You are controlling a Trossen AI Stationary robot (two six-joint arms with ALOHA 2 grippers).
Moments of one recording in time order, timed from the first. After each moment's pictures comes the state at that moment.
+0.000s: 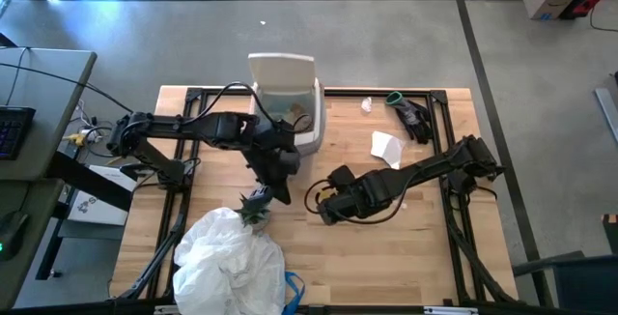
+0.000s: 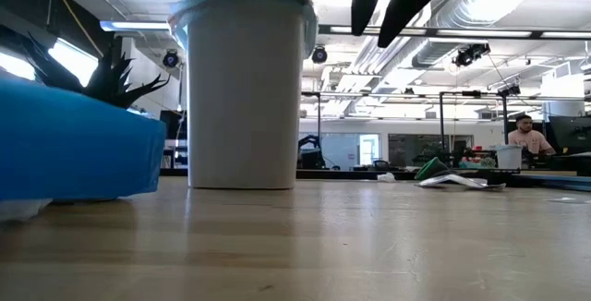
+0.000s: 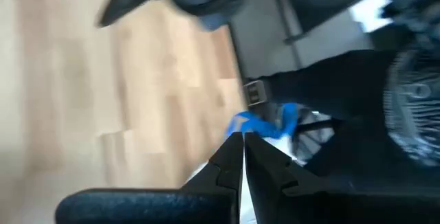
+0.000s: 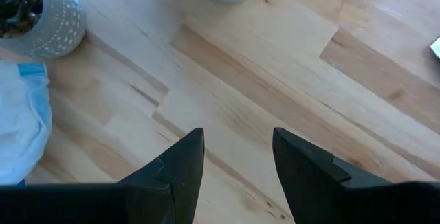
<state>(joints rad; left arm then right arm) -0.03 1.54 1.52 -0.89 0.59 -0.16 0.35 1.89 1.75 -1.22 0.34 1.28</state>
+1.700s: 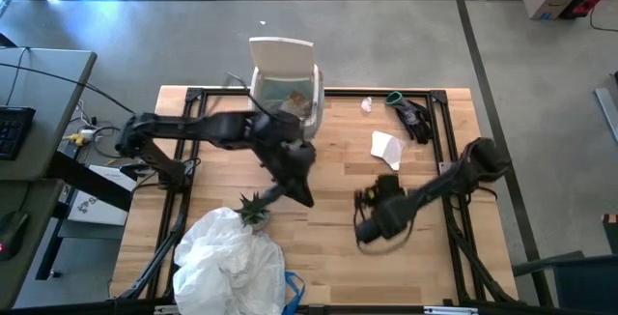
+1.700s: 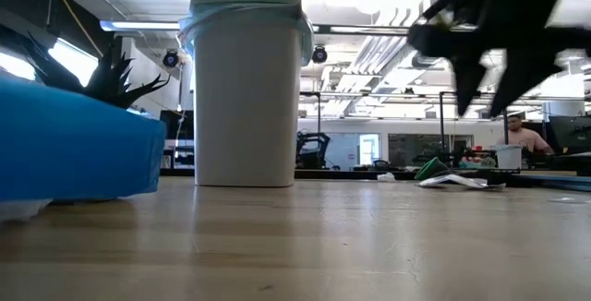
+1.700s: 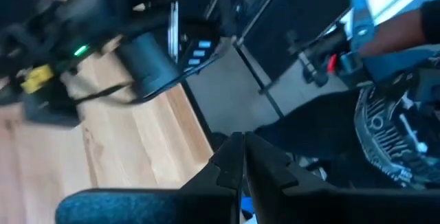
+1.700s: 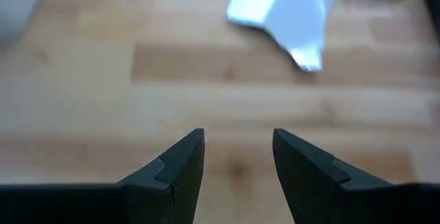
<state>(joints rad) -0.05 1.61 1.65 -0.62 0.66 -0.16 0.49 1.81 1.26 -1.38 0.56 2.14</state>
